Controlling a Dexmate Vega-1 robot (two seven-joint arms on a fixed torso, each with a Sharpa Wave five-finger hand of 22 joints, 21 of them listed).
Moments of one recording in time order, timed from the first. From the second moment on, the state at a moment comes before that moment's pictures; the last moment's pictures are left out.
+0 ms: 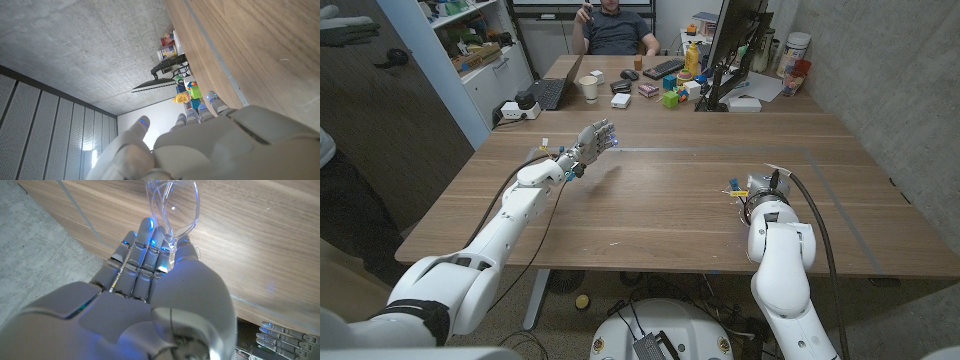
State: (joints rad) left arm 0.62 0.34 0.22 -1.01 -0.39 -0.13 -0.52; left_hand 0.00 0.06 0.55 0.20 0.21 -0.17 0.06 0.18 0.17 -0.17 0.04 0.20 0.18 -0.17 0.05 0.21 0.19 -0.17 0.02 0.59 0.18; right arm -1.42 -0.08 -0.31 -2.33 -1.92 -0.48 0.75; right_hand 1.09 0.14 0.10 -0.13 0.35 0.96 0.03 0.29 0.22 0.88 -0.02 0.73 0.47 0.82 -0.09 0.88 0.73 0.60 -0.04 0.29 0.21
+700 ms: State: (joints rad) left arm 0.63 0.34 0.21 -1.04 -0.40 -0.13 -0.51; left_hand 0.00 0.06 0.55 0.20 0.21 -0.17 0.06 0.18 0.17 -0.17 0.04 0.20 0.18 -0.17 0.05 0.21 0.19 -0.17 0.02 0.59 0.18; right arm -1.44 -0.07 -0.30 -2.39 -1.95 -0.46 0.66; right_hand 1.12 0.15 0.10 -0.12 0.34 0.97 0.03 0.29 0.22 0.89 -0.01 0.74 0.47 0.82 -0.10 0.88 0.74 0.60 -0.04 0.30 0.21
